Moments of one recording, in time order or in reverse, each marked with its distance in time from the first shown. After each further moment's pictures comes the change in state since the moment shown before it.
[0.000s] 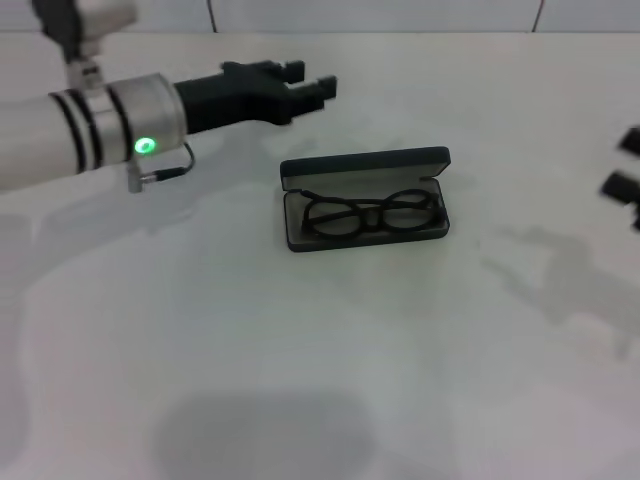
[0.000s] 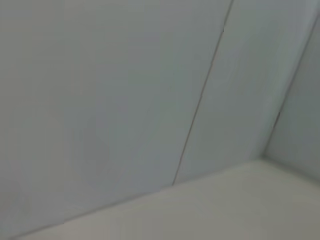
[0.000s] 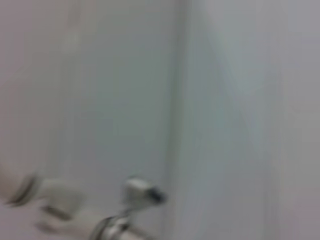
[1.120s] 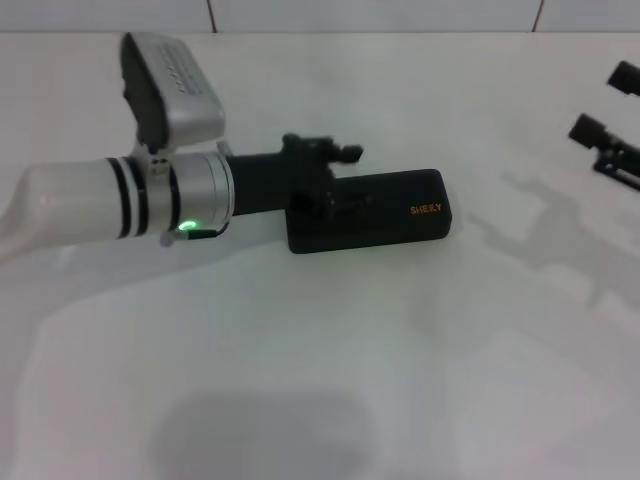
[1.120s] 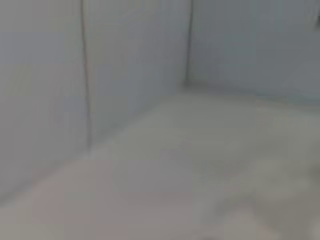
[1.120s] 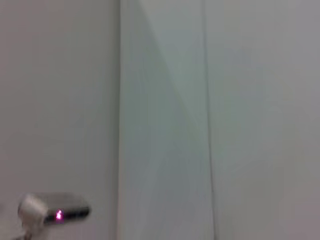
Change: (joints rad) left arm 0.088 -0.012 0.427 0.024 -0.213 -0.033 0.295; right arm 0.075 0.040 0.073 0.022 -0.008 0.173 0.001
